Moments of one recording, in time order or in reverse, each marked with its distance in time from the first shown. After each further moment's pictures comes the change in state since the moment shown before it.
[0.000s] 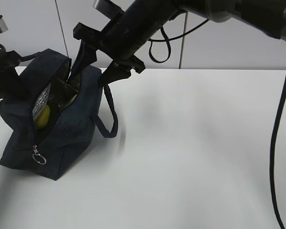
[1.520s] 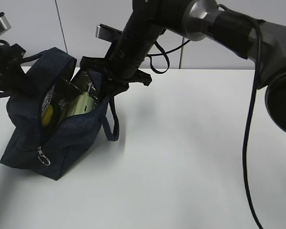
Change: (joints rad) left arm -0.002 0.000 0.000 -0.094 0.050 0.000; right arm 0.040 0.113 -0.103 -0.316 0.025 0.178
